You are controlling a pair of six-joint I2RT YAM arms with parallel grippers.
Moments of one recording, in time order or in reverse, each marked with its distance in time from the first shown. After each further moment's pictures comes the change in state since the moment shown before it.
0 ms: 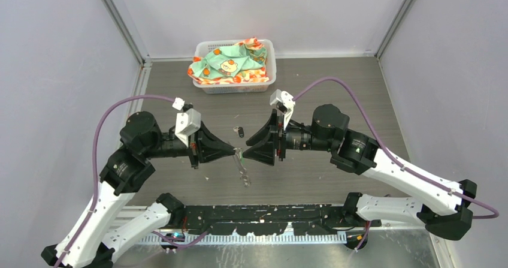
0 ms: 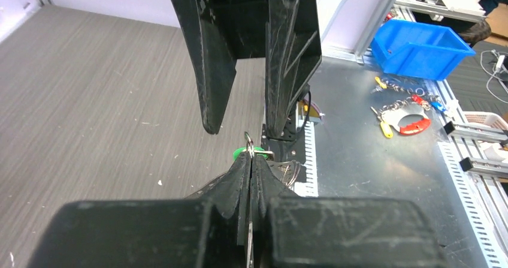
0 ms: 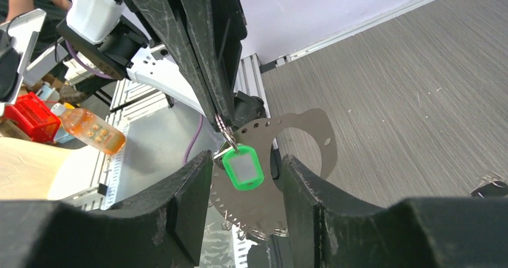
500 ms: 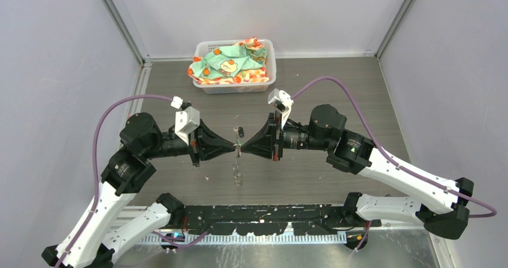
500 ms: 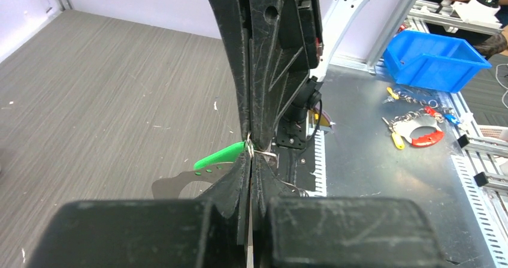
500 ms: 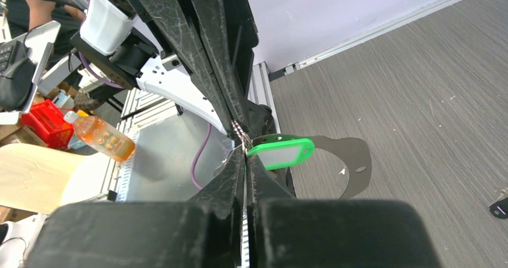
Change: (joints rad) left arm 0.000 -0.010 -0.022 0.064 -0.045 -0.035; right arm -0.001 0.022 -0.031 0.093 -0.010 0.052
